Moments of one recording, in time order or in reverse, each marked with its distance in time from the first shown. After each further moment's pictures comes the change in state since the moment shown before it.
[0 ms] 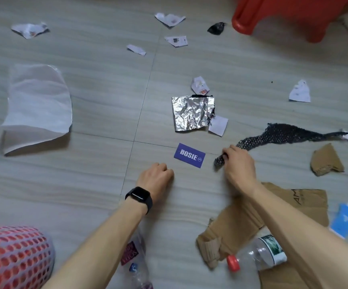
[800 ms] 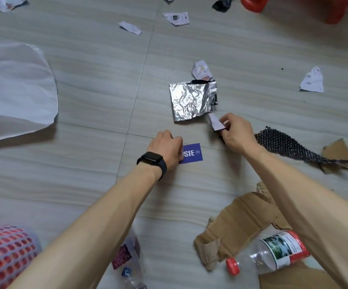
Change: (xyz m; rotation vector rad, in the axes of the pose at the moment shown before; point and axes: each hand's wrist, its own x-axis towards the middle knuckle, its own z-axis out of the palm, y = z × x) left_hand 0.078 0.013 -0.029 -0.189 0.063 -0.071; right_hand 0.088 -0.010 -0.016 0.193 -0.155 0.083
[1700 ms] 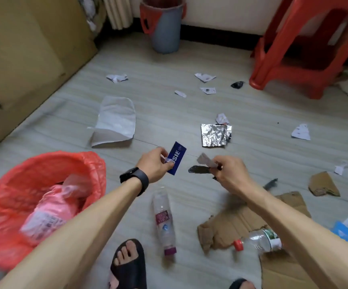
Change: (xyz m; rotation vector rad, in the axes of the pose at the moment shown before) left_hand -0.240 -0.023 -0.116 -0.400 0.291 -0.262; right_hand -0.238 -0.119 -0.074 0.044 0.030 -0.361
